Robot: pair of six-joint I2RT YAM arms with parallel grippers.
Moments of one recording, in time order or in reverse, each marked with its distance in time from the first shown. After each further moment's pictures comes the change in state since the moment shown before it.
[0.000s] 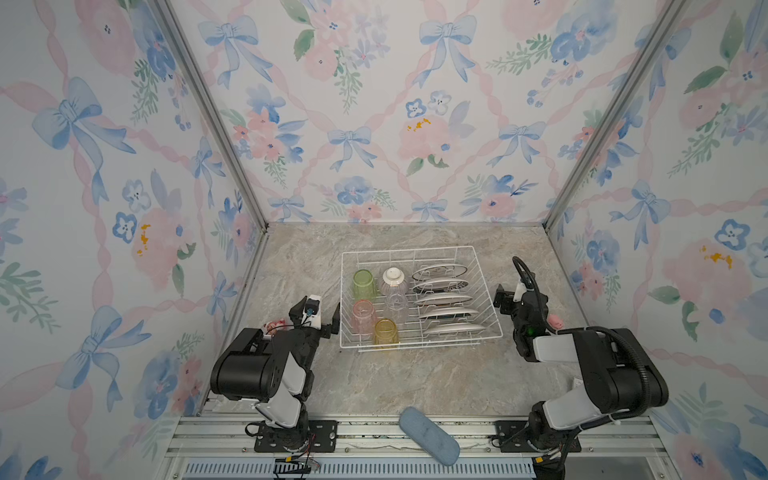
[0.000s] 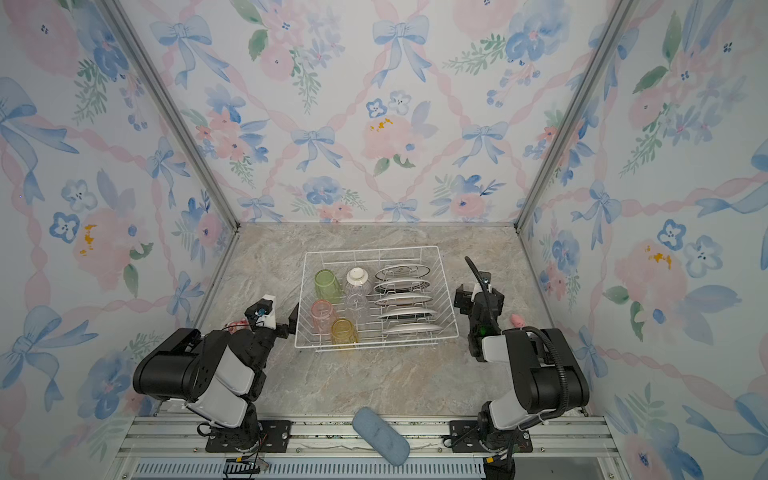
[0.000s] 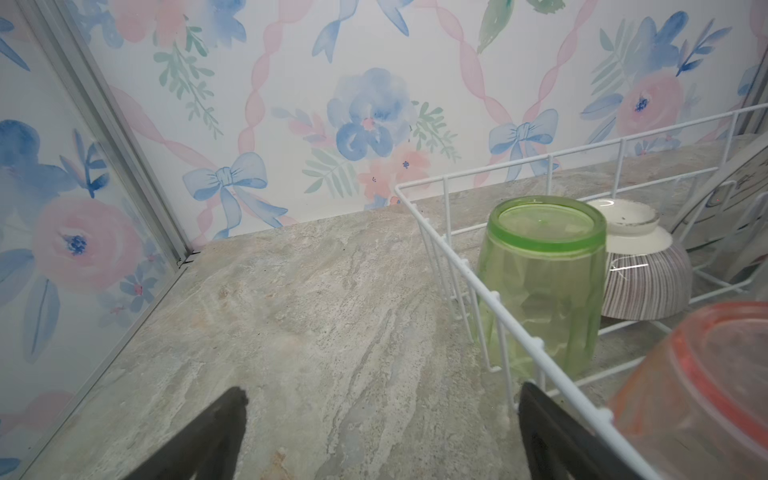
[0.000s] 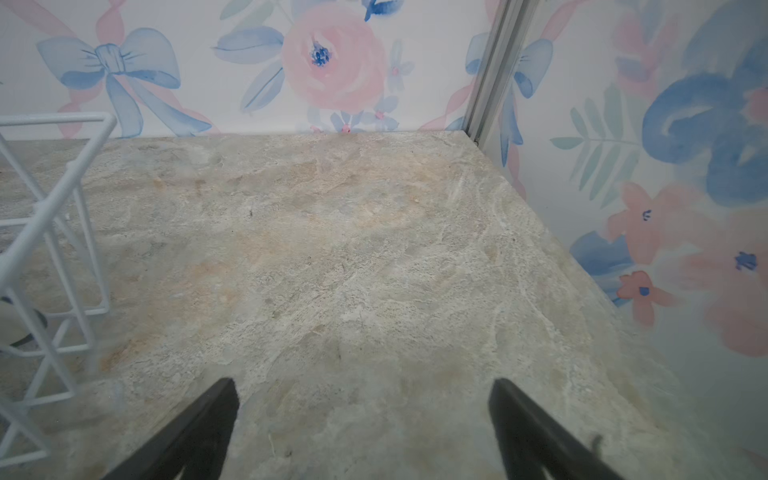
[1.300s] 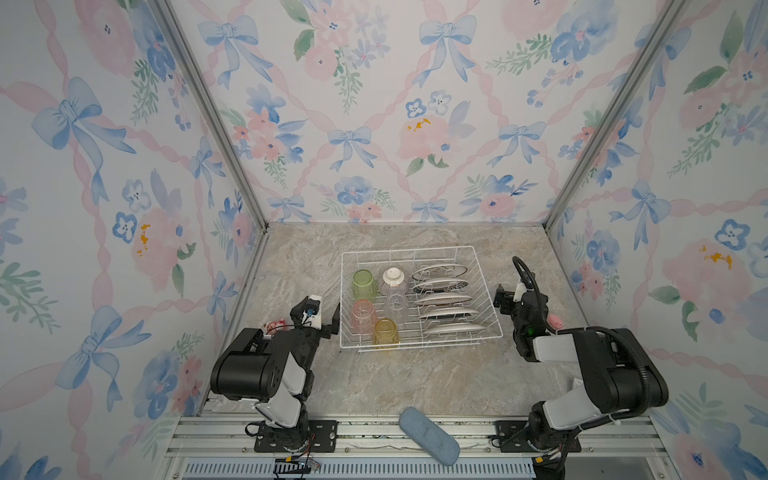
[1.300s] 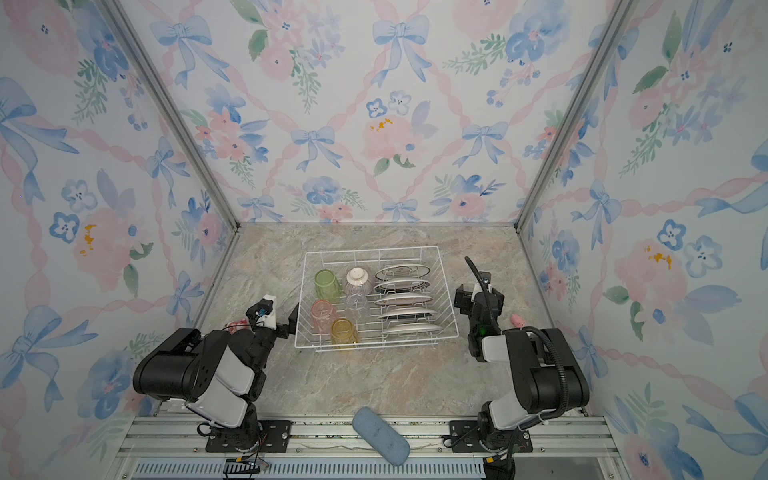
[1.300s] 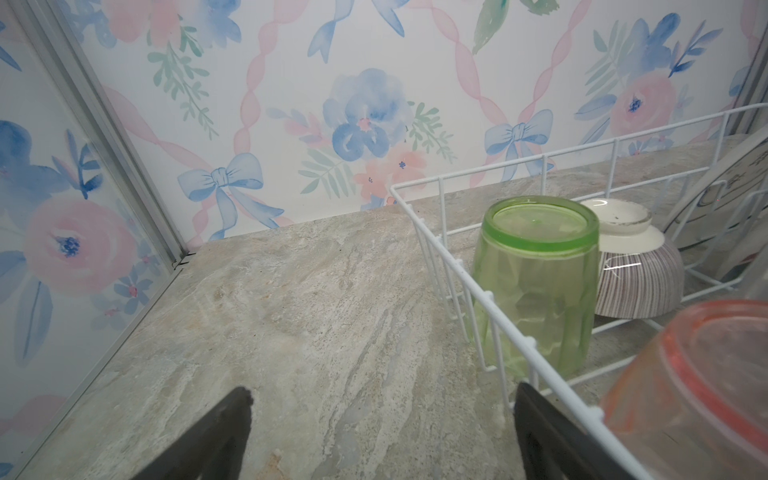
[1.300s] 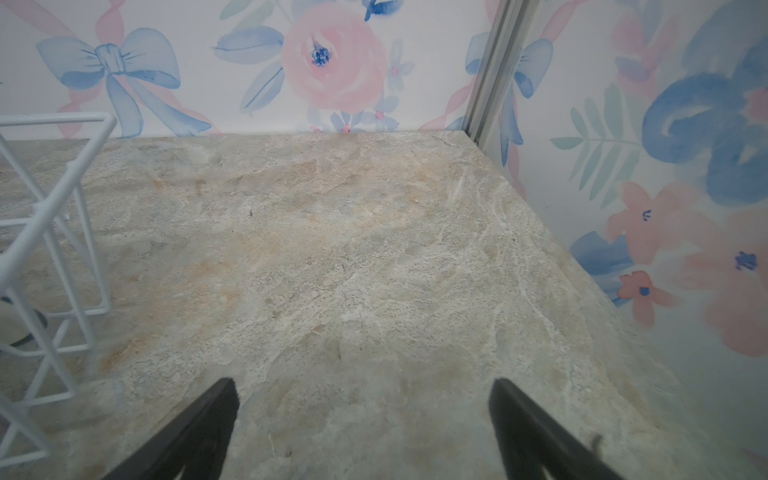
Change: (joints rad) left arm 0.000 0.000 0.000 0.000 0.009 0.000; right arm 0.000 0.000 0.000 0.000 0.000 0.000
